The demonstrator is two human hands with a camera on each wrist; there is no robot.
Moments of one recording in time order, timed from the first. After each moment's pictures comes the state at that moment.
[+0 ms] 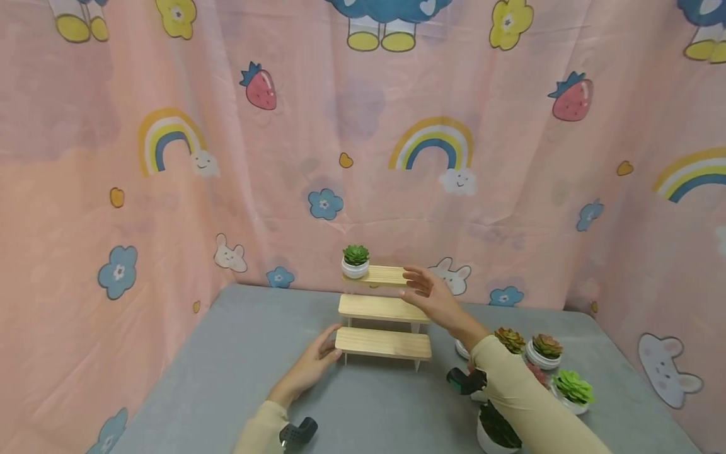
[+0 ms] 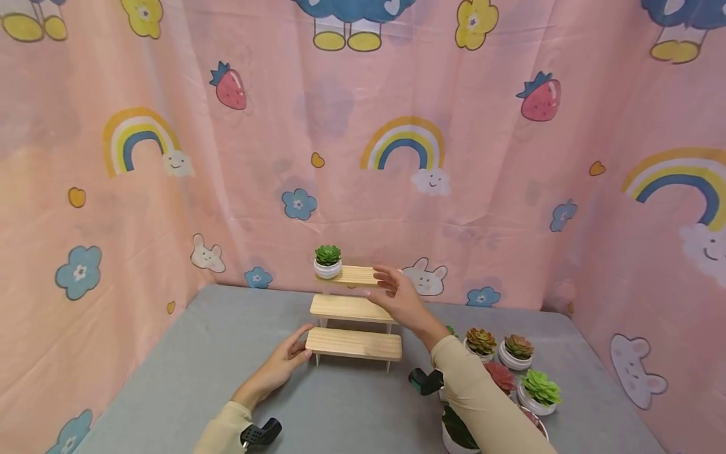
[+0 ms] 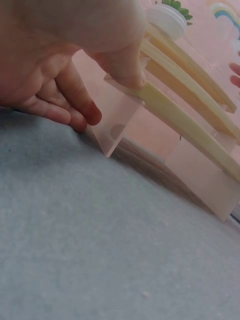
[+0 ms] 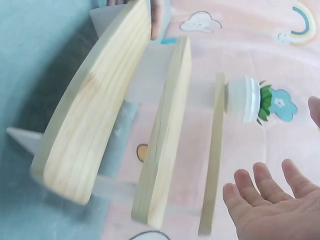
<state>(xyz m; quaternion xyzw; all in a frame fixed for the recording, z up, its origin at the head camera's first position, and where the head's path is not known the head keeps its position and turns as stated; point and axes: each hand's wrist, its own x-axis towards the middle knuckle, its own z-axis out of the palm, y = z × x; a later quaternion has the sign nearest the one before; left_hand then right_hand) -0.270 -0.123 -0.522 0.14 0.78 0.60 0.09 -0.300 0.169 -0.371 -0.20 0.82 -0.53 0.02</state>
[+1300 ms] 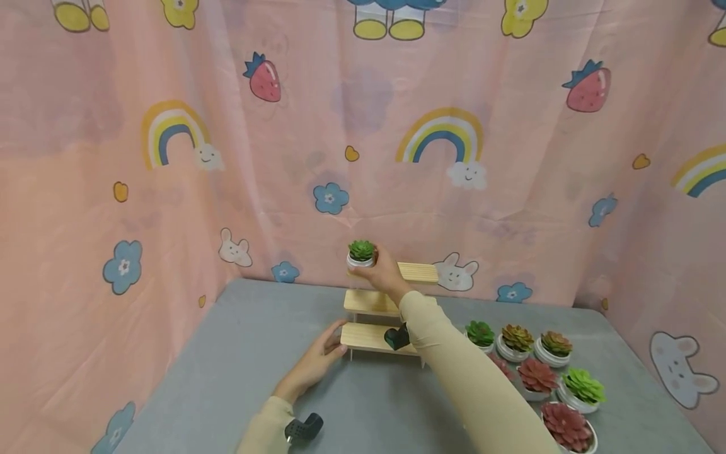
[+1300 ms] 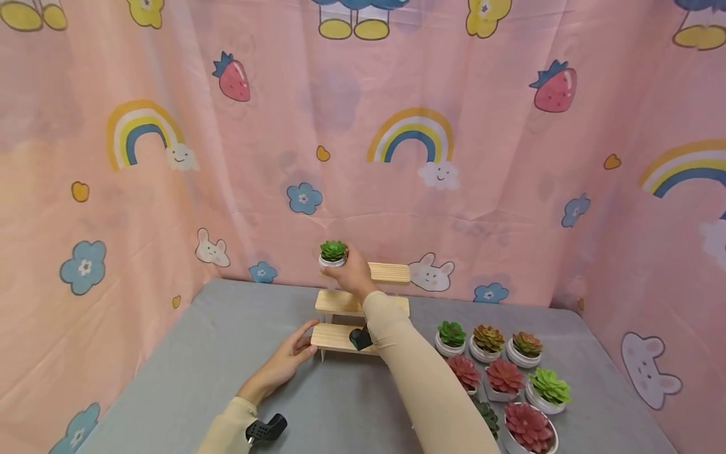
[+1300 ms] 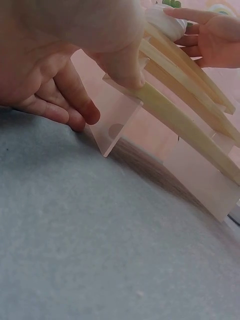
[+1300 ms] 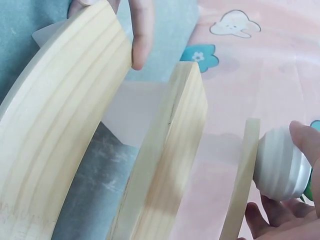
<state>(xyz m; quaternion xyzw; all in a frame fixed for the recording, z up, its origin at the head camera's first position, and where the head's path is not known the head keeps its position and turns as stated) -0.270 -0.123 -0.520 0.13 0.78 0.60 0.10 -0.367 0.056 -0.374 -0.11 0.84 -0.53 0.00</state>
